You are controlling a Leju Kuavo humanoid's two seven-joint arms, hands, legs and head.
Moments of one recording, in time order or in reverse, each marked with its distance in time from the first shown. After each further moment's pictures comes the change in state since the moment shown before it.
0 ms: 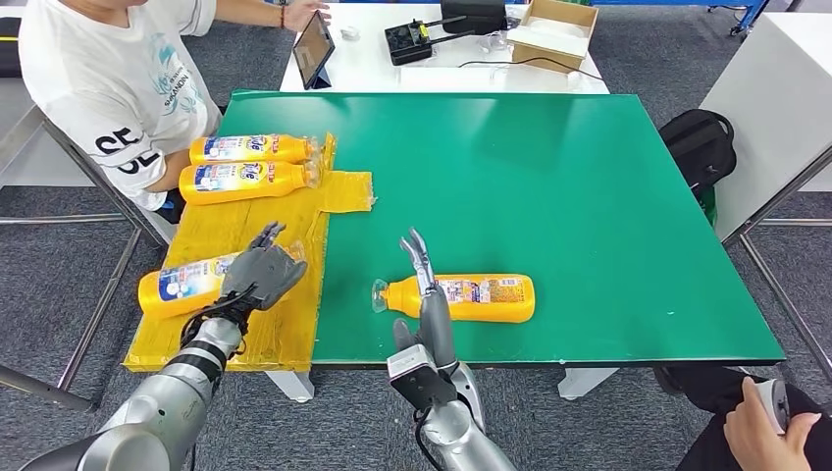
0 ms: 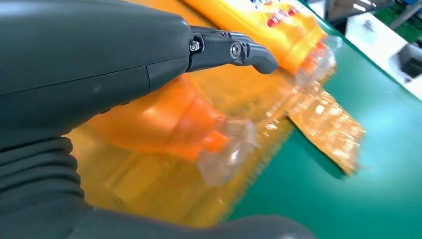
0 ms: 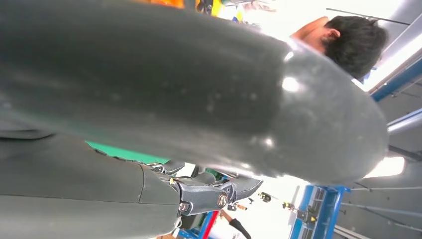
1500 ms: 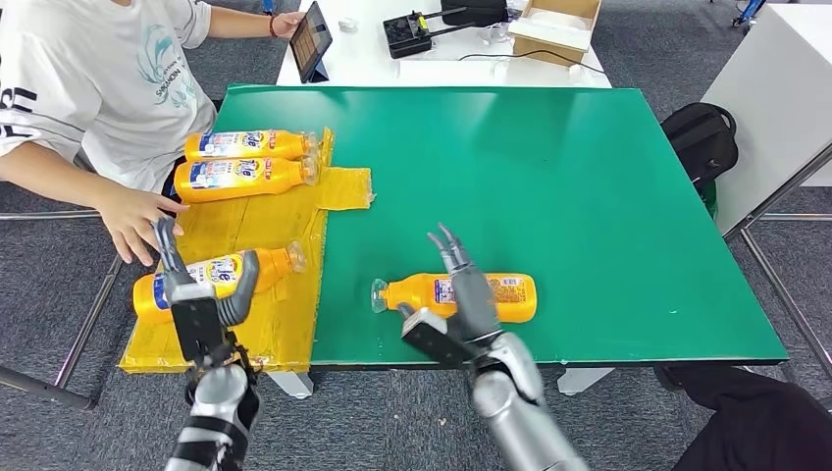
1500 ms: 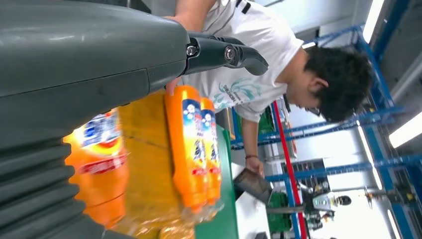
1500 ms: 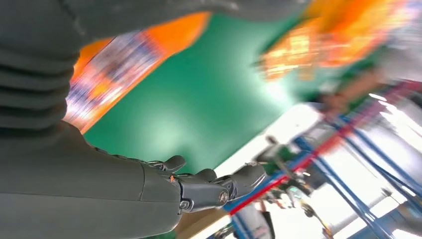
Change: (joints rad) left arm 0.509 -0.107 -0.440 -0.895 0.791 0.552 -0.112; right arm -0.100 -0.167 -0.169 0.047 0.465 0.114 0.326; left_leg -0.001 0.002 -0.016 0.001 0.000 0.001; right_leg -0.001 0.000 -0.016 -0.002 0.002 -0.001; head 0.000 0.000
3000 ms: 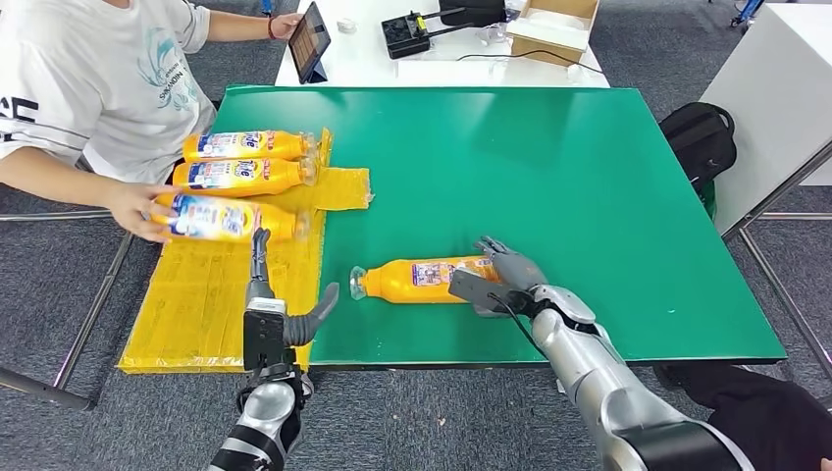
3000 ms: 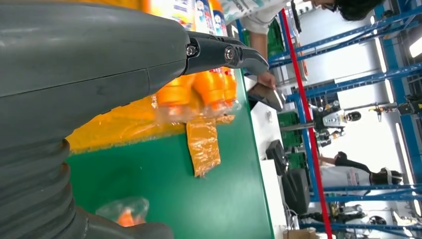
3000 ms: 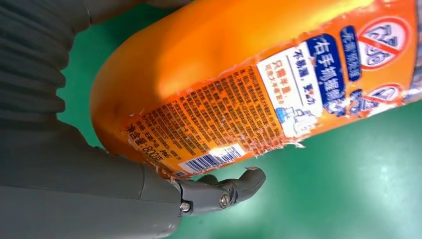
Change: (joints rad) left arm -0.028 -0.030 -0.181 0.160 0.070 -0.112 0.001; right arm -0.381 -0.136 -0.077 0.563 0.185 0.347 0.127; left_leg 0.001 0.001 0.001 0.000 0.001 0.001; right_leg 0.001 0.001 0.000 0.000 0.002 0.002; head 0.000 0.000
